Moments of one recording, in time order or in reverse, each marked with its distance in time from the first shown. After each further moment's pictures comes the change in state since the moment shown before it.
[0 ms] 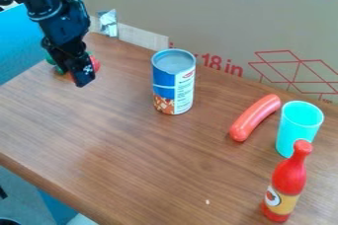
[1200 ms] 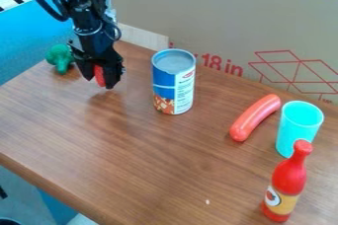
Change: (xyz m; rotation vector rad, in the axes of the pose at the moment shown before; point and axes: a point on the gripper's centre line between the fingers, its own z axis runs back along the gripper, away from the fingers) arm 0.062 0.004 -0.072 0.050 0.063 0.232
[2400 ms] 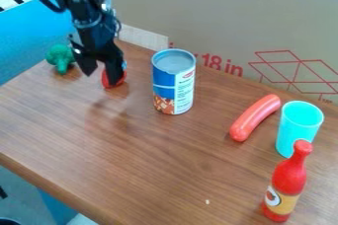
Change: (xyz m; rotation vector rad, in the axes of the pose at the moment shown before) arm -0.008 0.008 0.022 -0.020 -0.002 0.010
